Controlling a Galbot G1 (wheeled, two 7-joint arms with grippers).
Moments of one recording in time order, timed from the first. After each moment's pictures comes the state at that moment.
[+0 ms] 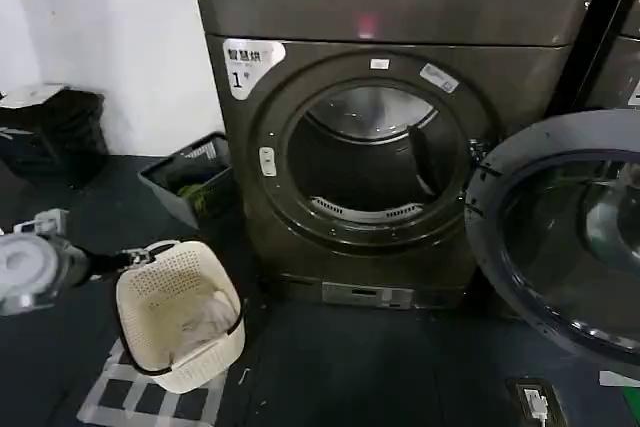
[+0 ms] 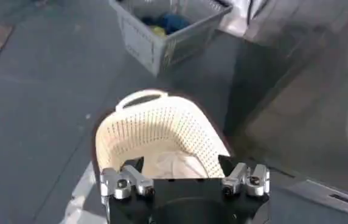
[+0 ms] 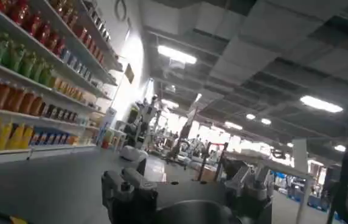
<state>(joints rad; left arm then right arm) 0.80 -0.34 -0.27 -1.79 -2.00 0.74 -0.78 -1.79 1.41 2.01 1.64 0.38 0.03 0.28</state>
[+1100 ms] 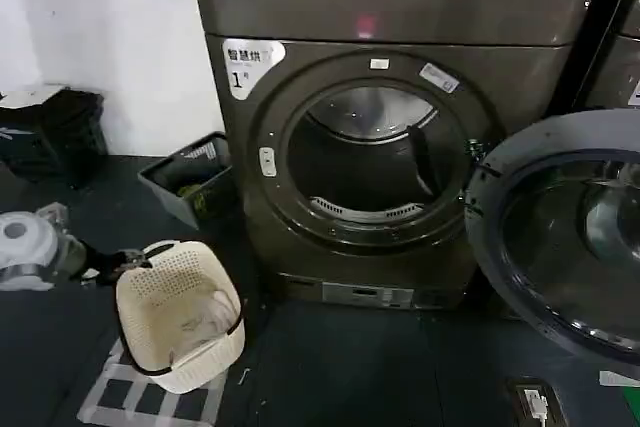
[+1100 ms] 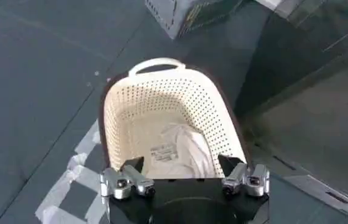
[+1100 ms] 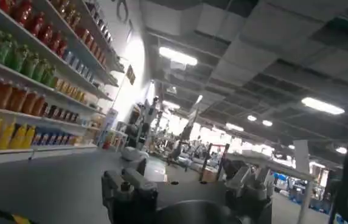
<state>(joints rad) 0.50 -0.30 0.05 -1.65 -2.28 0.74 -0.90 -1.78 1.42 1.99 1.63 0.37 0.07 0.28</state>
